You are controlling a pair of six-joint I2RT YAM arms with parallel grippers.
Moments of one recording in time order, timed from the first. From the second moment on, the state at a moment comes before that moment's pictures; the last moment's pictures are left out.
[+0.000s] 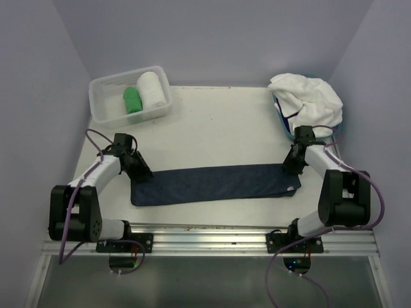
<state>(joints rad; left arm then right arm) -0.03 1.32 0.73 -0.60 0.18 -0.68 -0.06 1.48 0.86 -0.59 0.09 0.50</state>
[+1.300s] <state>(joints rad) 0.20 1.28 0.85 -0.65 0.03 -0.62 0.25 1.20 0.59 -0.58 0.13 0.67</state>
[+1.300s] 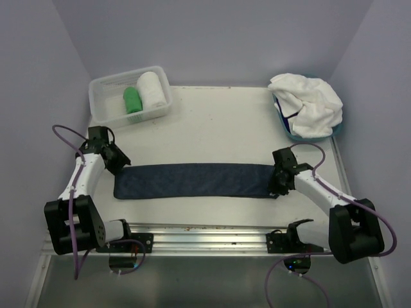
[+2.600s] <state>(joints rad) 0.20 1.33 0.80 -0.66 0.08 -0.58 0.04 1.46 0.74 -0.53 0.06 0.51</state>
